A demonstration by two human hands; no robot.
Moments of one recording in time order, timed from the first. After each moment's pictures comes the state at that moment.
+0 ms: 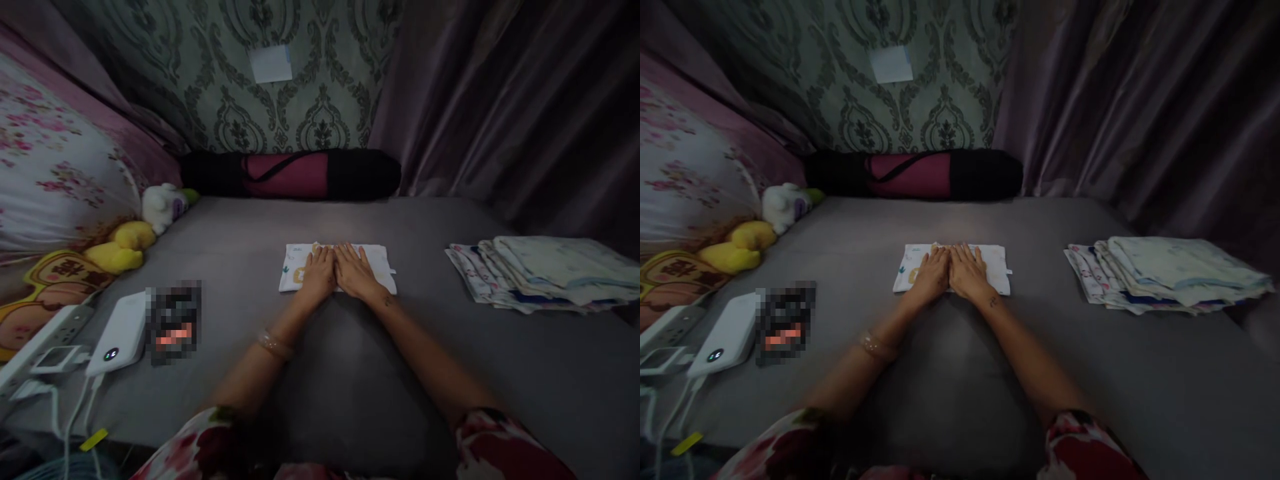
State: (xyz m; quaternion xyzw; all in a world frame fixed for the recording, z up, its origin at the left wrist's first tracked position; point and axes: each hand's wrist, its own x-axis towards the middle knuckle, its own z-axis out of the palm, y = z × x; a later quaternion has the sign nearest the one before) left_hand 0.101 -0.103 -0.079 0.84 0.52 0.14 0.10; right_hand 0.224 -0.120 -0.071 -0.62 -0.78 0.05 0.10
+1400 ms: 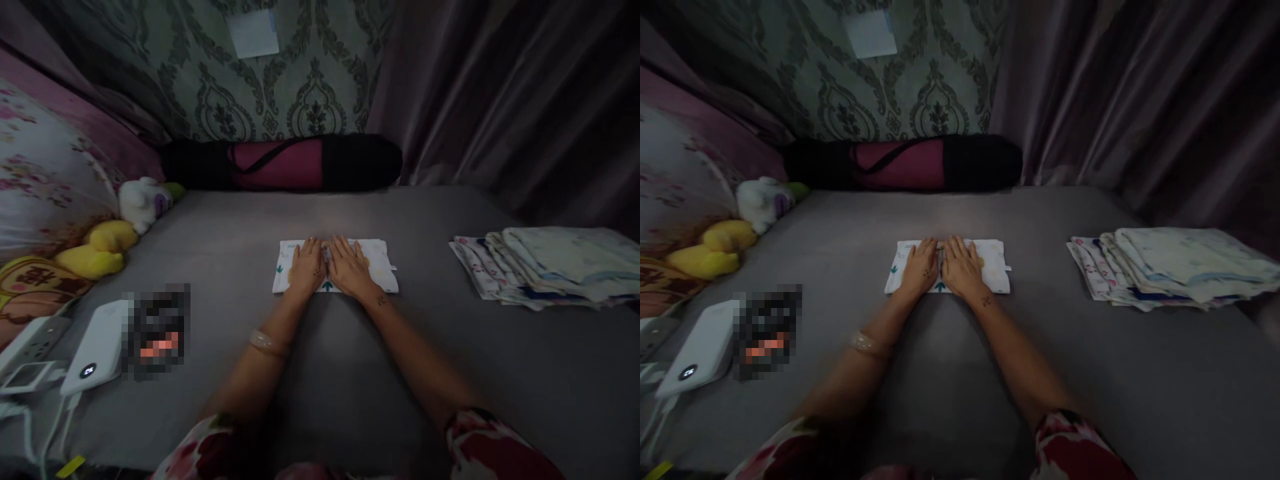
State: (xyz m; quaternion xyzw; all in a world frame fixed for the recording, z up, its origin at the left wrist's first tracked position) left_hand 0.094 -0.079 -0.097 0.81 0.56 0.17 0.04; right_hand 0.220 -0.107 -0.092 -0.62 -0.77 0.01 0.15
